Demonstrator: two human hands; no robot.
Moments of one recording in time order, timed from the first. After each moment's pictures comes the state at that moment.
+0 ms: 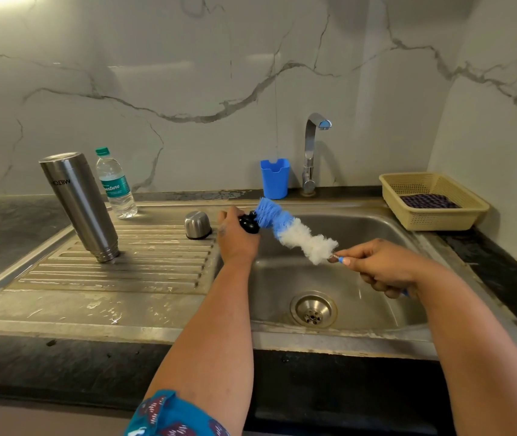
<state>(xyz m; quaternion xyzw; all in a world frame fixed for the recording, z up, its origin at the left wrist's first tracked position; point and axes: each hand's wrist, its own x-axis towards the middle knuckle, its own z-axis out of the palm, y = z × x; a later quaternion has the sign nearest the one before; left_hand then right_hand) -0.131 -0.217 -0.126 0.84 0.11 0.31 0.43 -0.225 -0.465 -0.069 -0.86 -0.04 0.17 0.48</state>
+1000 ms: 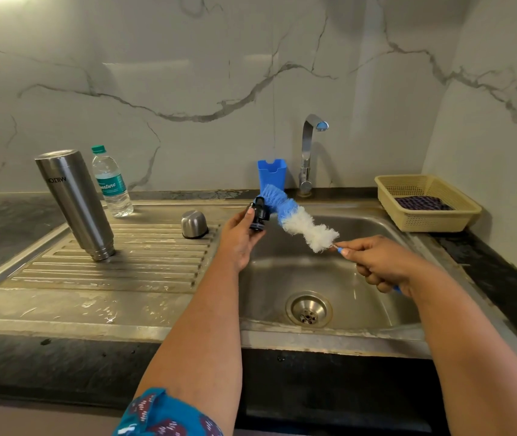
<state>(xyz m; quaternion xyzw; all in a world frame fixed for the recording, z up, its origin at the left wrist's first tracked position) -0.132 -0.217 -0.121 0.47 0.05 0.06 0.88 -0.225 -0.462 -0.070 -0.83 0.01 0.13 0.54</state>
